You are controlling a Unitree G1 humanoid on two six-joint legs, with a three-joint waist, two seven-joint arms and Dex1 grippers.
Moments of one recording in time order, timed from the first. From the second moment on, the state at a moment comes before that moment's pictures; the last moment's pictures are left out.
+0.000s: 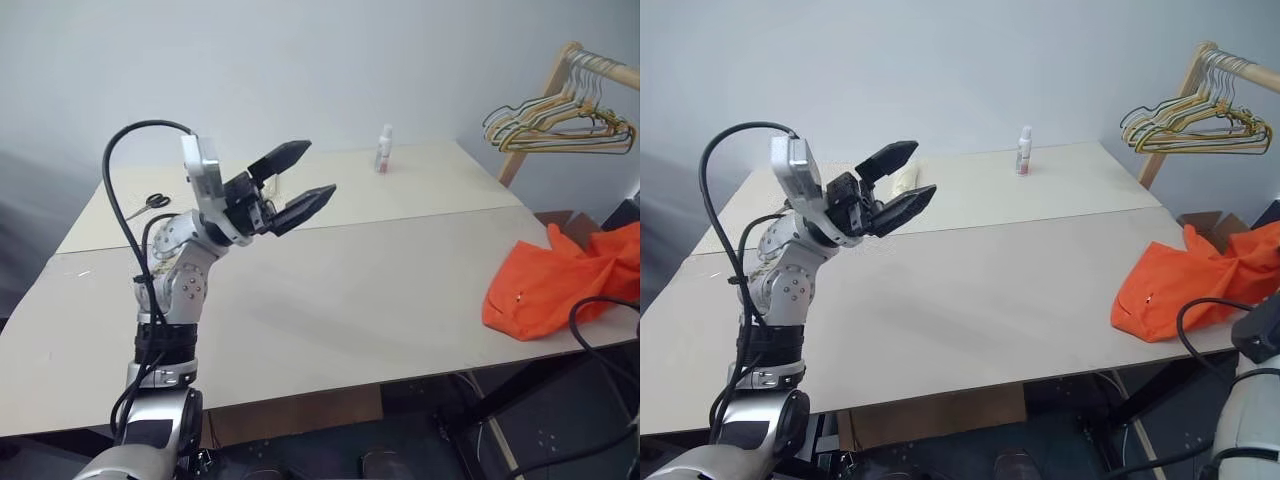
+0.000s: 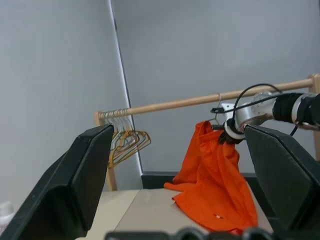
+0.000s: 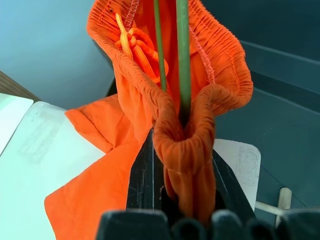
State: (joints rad) left arm -0.65 0.30 0.14 -0.02 -0.68 0.27 -1.02; right arm -1.19 -0.97 -0.71 1.23 0.16 0.64 -0.38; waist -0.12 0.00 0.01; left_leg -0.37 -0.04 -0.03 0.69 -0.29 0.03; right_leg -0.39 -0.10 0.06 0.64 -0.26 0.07
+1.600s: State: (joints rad) left arm -0.56 0.41 0.08 -0.05 -0.69 0.31 -1.09; right arm -0.73 -0.72 0.06 0.42 -0.30 0.50 -0.33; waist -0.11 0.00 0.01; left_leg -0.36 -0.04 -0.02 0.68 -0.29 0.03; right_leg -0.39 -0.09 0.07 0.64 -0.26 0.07
